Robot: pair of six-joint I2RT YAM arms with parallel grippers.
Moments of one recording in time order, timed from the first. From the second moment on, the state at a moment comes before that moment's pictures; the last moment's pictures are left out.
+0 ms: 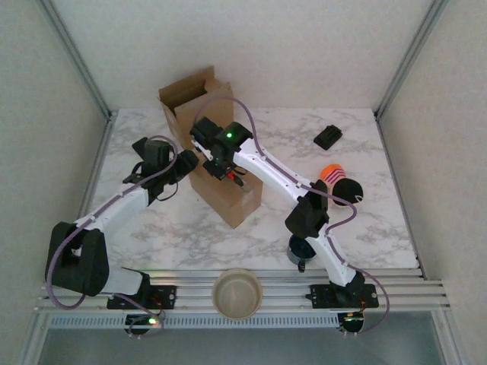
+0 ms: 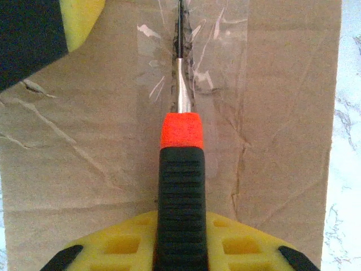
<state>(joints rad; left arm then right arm) -0.21 1.39 0.88 -0.13 0.15 -0.87 0.92 2.31 2.50 -1.40 0.19 0.03</state>
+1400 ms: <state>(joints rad) -0.21 1.39 0.87 -0.12 0.20 -0.88 0.96 1.80 1.80 -1.39 0.18 0.22</state>
